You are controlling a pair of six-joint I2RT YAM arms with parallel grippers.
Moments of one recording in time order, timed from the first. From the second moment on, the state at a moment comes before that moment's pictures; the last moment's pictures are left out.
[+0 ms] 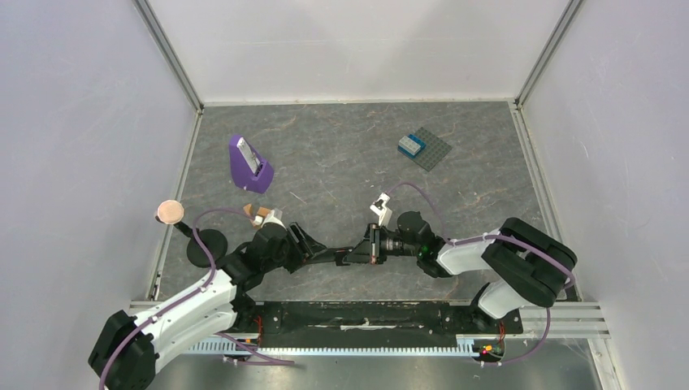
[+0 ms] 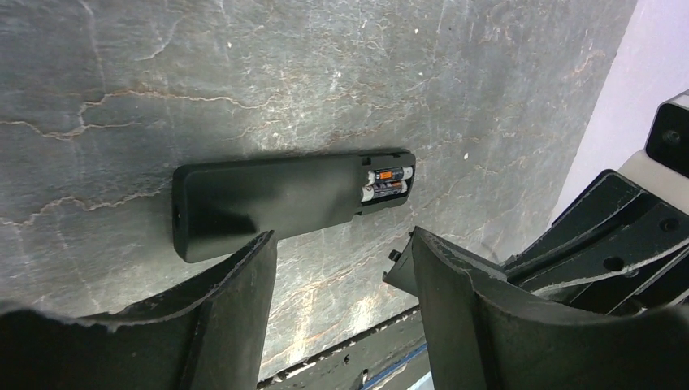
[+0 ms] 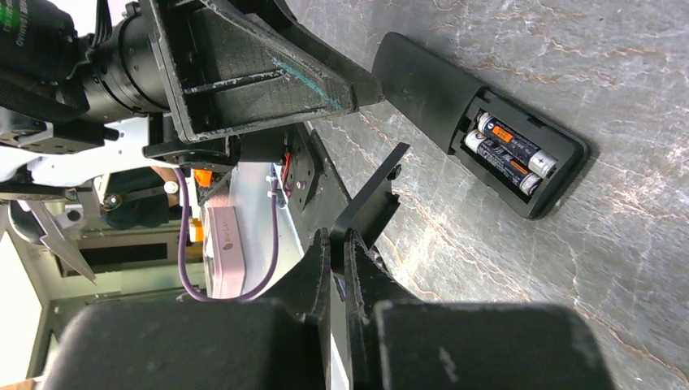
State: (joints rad) left arm -0.67 0.76 0.25 -0.19 0.03 -1.17; right arm 0.85 1.52 0.37 0.81 -0.53 1.01
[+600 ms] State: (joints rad) left arm -0.67 0.73 0.21 -0.18 0.03 -1.17; right arm 0.81 1.63 0.44 0.82 -0.53 1.03
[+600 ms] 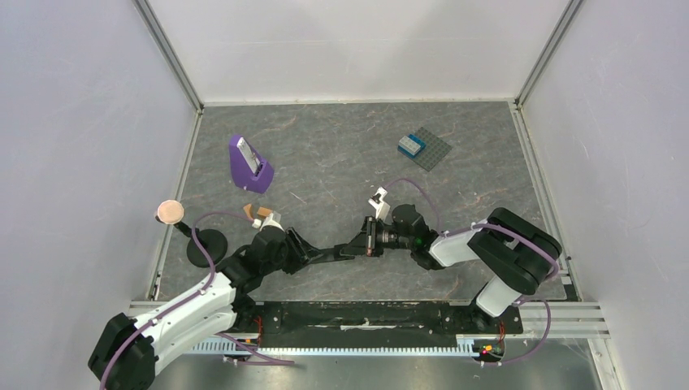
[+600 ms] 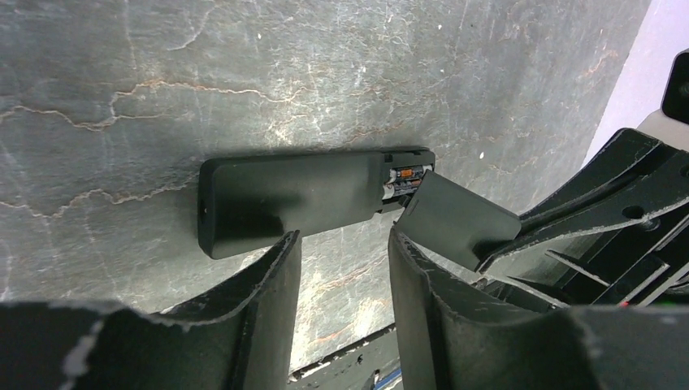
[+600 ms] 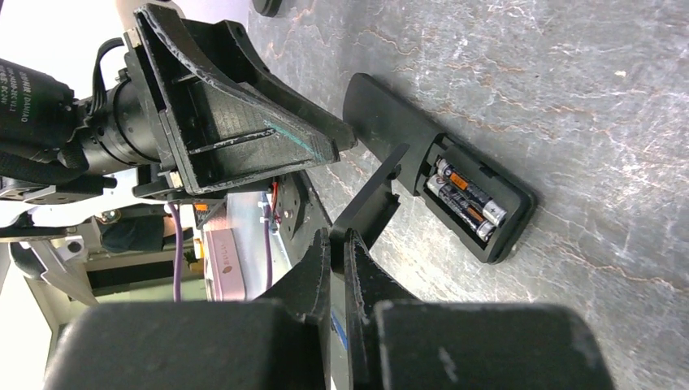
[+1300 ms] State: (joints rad) left arm -0.67 0.72 0.19 -0.19 0.03 -1.17; right arm 0.79 1.69 0.47 0.78 -0.57 1.00
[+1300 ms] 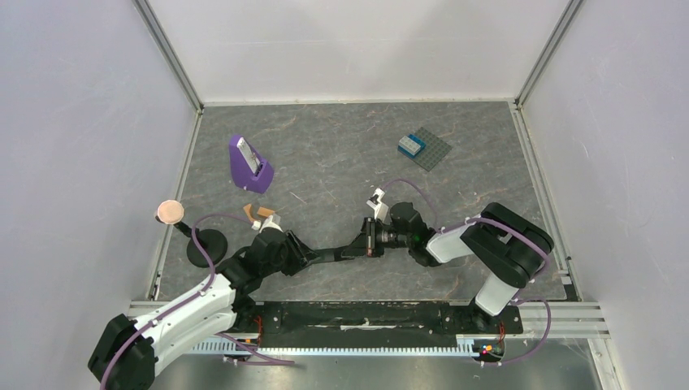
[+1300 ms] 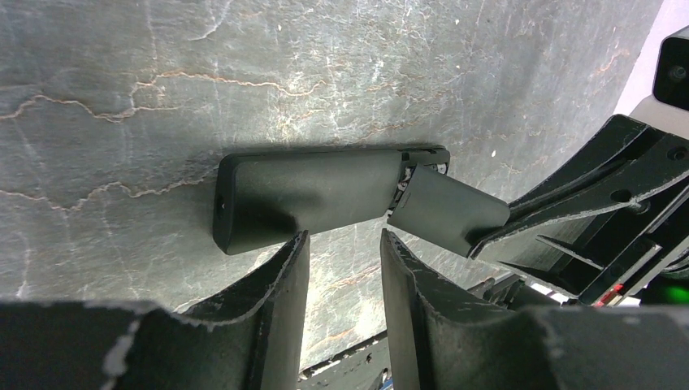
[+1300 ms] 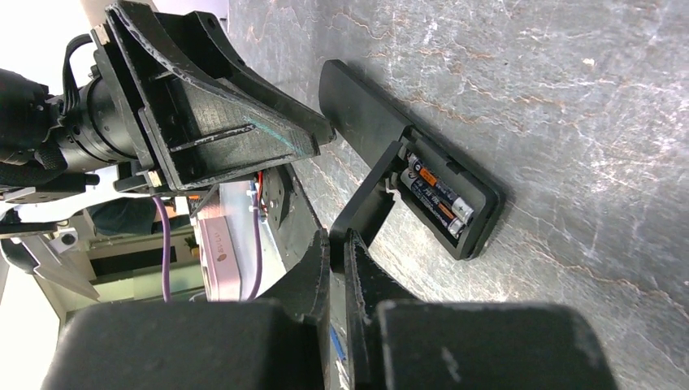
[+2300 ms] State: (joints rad) left arm -0.67 0.73 0.19 -0.19 0.03 -1.19; right arm 0.76 1.70 0.67 0.26 -0.50 0.85
